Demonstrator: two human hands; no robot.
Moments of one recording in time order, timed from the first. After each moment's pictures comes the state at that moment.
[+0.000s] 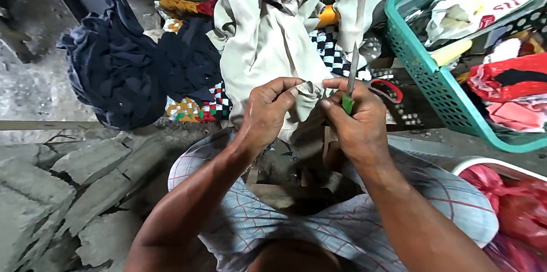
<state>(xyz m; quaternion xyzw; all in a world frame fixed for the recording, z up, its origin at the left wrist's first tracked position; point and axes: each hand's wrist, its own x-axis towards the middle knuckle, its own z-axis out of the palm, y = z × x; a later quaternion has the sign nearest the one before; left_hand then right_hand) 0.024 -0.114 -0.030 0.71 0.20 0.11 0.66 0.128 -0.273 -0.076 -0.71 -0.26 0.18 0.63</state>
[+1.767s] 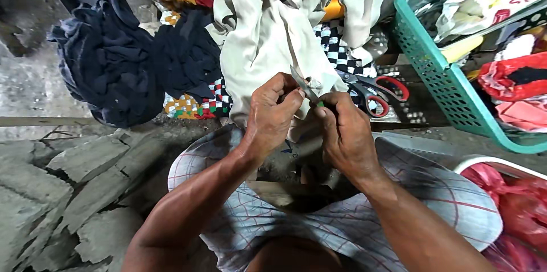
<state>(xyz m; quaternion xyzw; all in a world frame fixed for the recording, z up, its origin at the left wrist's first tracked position) 0.025 -0.124 -0.035 0.70 0.21 0.16 0.66 0.109 -0.270 -0.083 -0.78 -0.39 0.06 0.48</state>
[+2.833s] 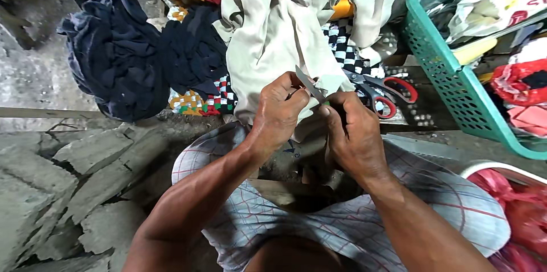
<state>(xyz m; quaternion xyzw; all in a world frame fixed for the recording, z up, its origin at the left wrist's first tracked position) 0.025 -0.125 -0.035 0.67 0.25 0.12 0.69 0.110 -0.271 -0.084 -0.80 -0.38 0.07 0.46</state>
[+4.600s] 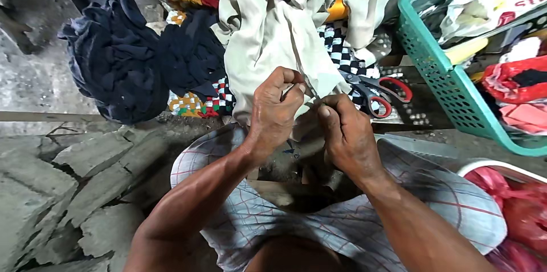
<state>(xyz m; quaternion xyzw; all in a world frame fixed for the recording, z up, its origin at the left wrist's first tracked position) 0.026 -0.125 -0.034 0.75 0.21 0.20 0.59 0.108 -0.270 -0.083 -0.79 -0.36 0.11 0.49</state>
